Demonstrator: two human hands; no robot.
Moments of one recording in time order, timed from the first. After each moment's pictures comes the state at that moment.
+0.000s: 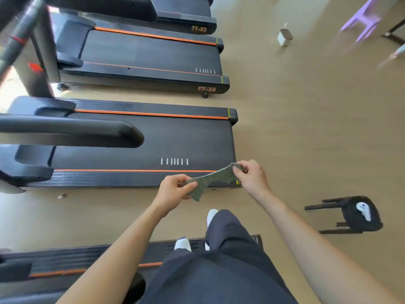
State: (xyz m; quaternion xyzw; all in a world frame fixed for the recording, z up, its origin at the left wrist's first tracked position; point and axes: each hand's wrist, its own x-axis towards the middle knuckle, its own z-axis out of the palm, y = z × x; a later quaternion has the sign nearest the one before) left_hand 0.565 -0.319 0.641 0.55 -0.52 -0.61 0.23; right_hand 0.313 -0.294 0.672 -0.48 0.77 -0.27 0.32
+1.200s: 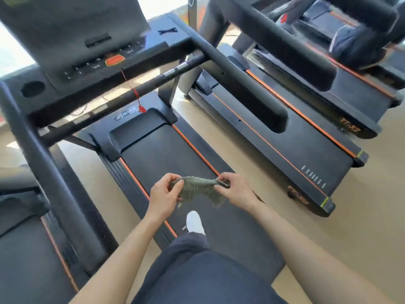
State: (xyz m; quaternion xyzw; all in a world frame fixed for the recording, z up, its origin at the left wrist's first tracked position) left_hand 0.605 -0.796 0.656 0.77 -0.21 -0.32 0.51; right_hand 0.443 -0.961 0.675 -0.81 0.41 -0.01 0.42
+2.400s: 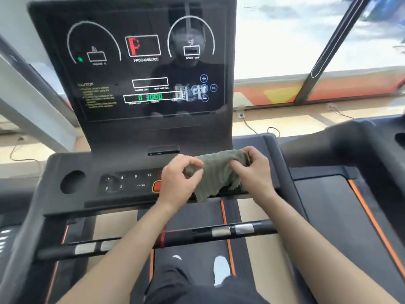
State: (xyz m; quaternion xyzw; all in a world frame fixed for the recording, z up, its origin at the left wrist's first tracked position) left_hand 1.064 -1.139 0.763 0.85 -0.17 0.05 0.49; right_hand 1.021 -1.339 0.776 -0.79 0.19 -0.13 0.57
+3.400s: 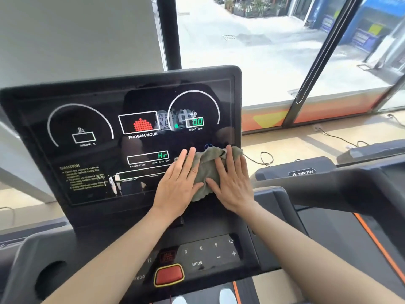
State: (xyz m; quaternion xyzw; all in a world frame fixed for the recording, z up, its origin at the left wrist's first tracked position) left_hand 1.286 -1.163 0.756 0.90 -0.37 0.23 -0.02; right_hand 1.230 -1.358 0.736 -0.98 0.05 -0.19 0.00
